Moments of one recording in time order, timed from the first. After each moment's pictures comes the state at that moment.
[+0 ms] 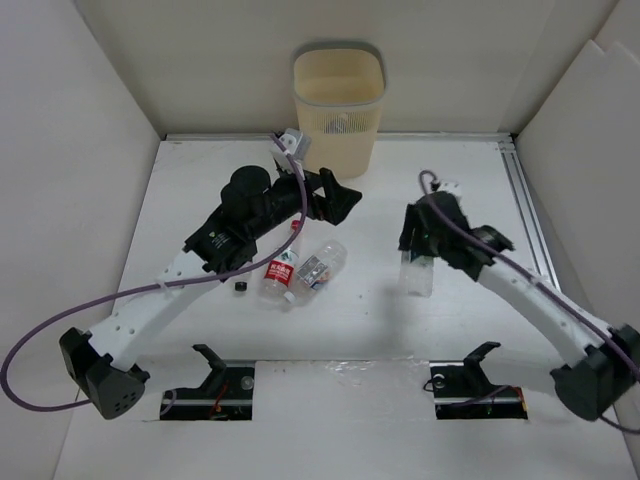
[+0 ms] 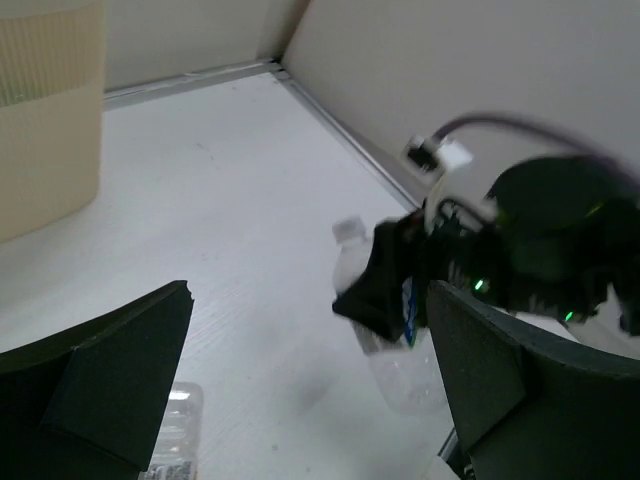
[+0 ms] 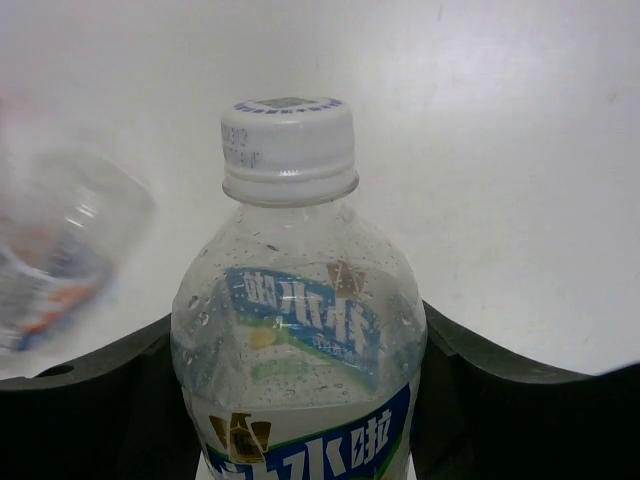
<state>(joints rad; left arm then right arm) -0.74 1.15 1.21 -0.11 0.07 -0.39 0.63 1.24 0.97 -0.69 0.36 0.61</state>
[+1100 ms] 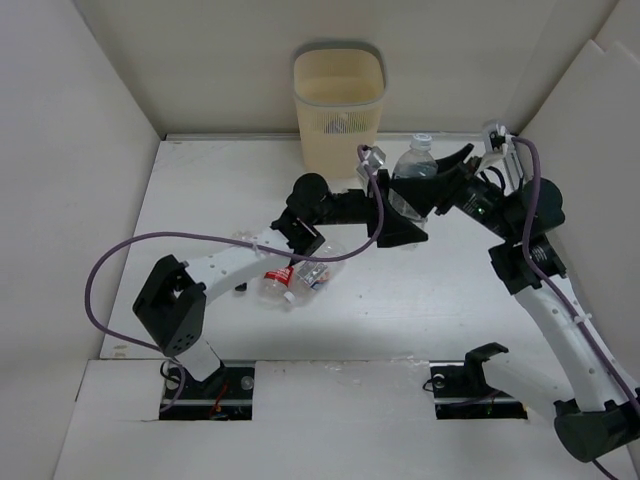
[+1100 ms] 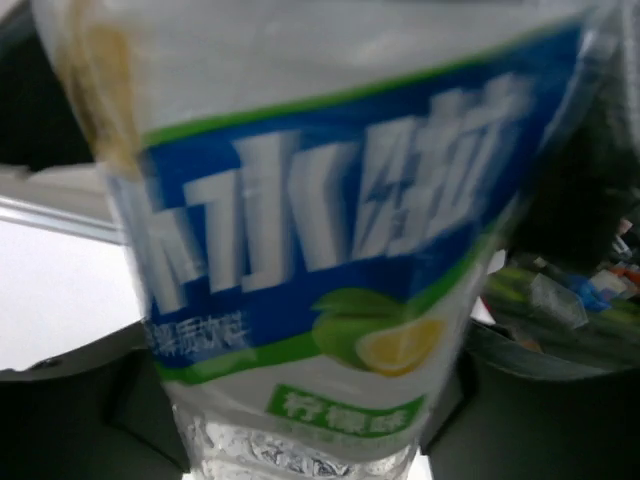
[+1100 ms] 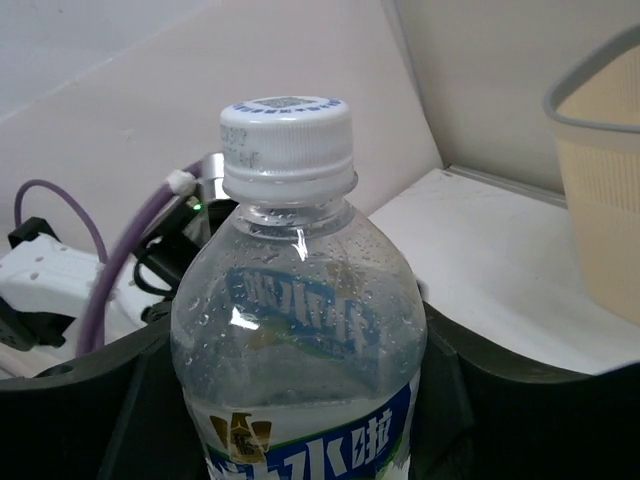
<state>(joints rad) -0.86 1.59 1.22 0.70 0.80 -0.74 0.34 0.93 1.08 0.17 -0.59 0.60</state>
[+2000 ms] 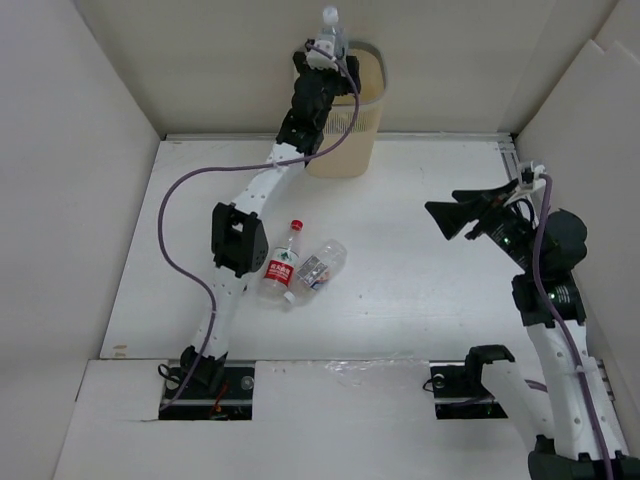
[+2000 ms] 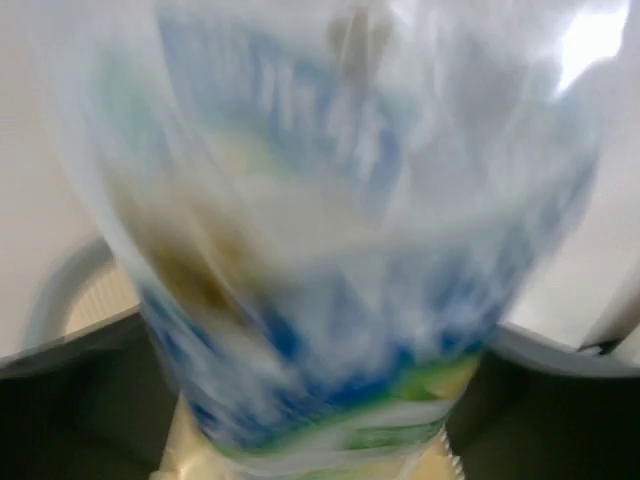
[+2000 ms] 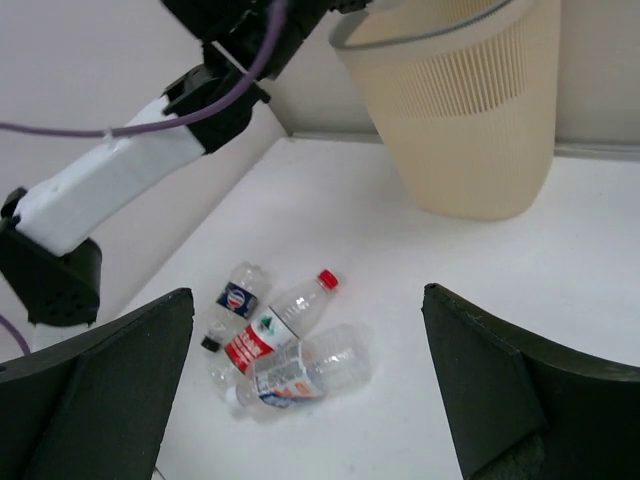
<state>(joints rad) -0.50 2.35 2.43 0.25 -0.17 -0.12 0.05 0.72 0.91 -0.06 -0.57 0.49</state>
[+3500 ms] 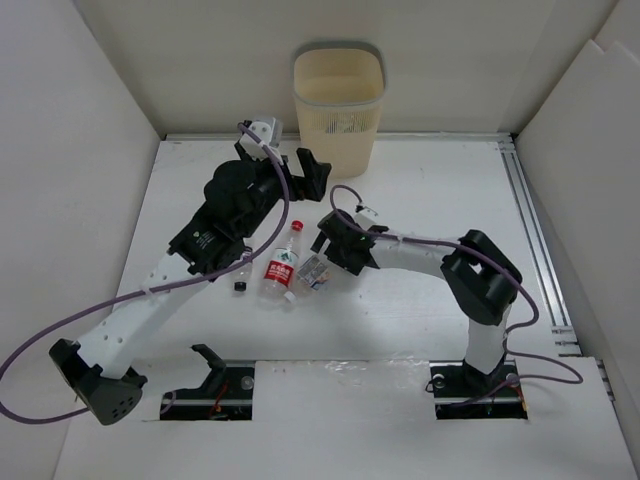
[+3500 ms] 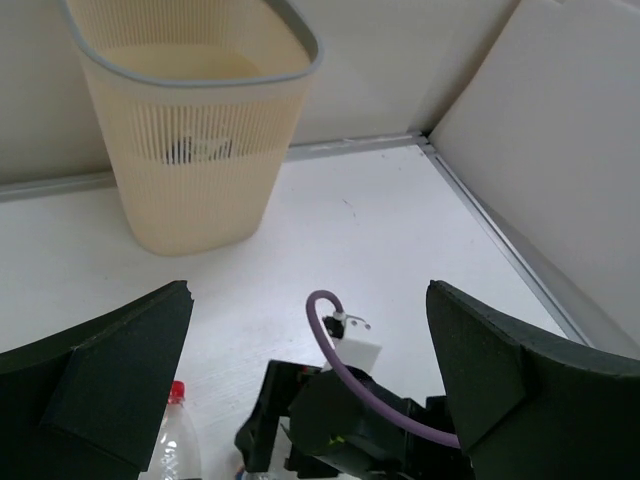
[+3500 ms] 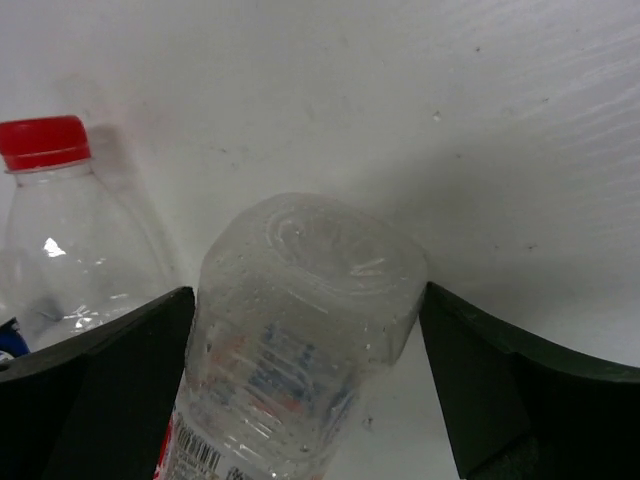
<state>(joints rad) -0.70 1.12 1.28 -0.16 -0.20 -0.29 0.84 1.87 1.22 -0.32 0.35 1.23</state>
